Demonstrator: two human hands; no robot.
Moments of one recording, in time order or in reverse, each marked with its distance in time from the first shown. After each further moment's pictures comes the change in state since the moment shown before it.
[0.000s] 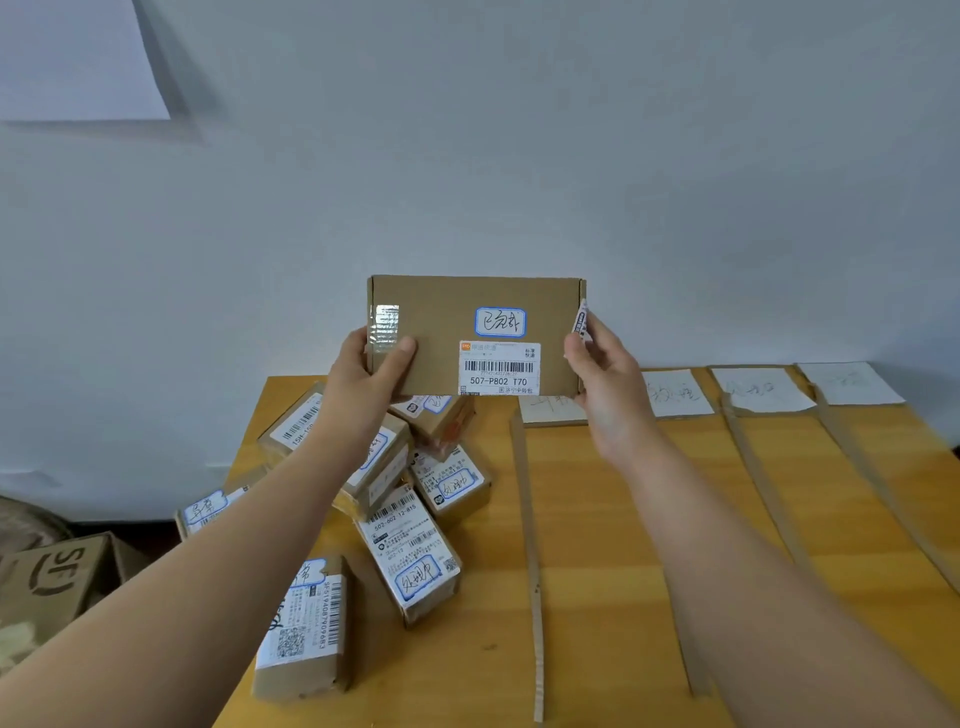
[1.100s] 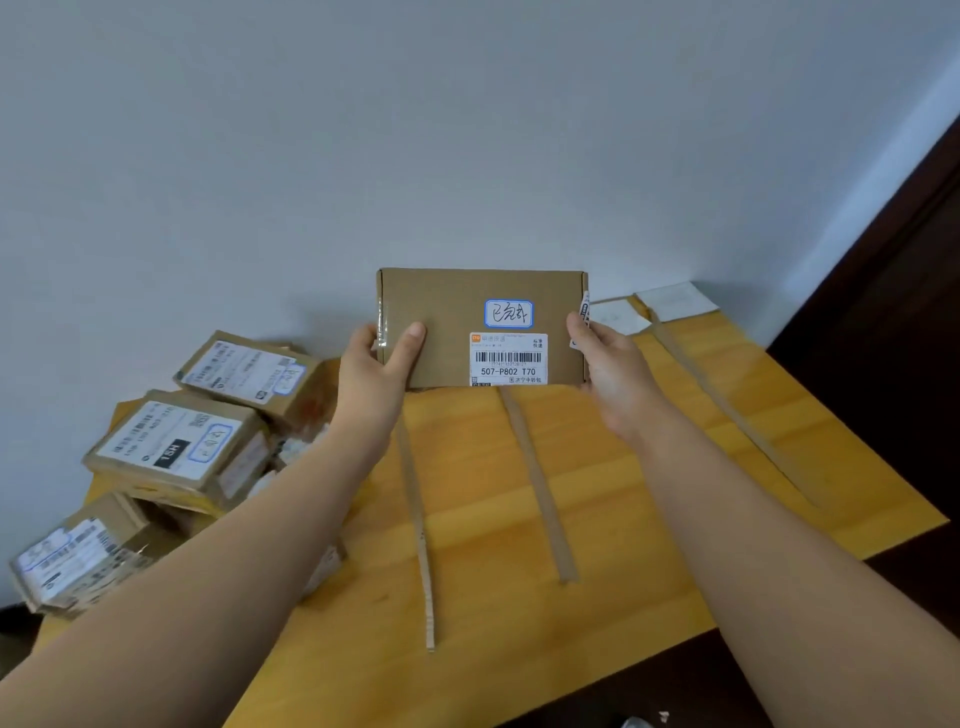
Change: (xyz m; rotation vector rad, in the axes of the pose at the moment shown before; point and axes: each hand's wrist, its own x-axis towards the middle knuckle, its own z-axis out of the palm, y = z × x) left_hand -0.082 0.010 0.158 0.007 -0.169 0.029; right_hand -0.070 -0.017 -0.173 -0.086 0.255 0.106
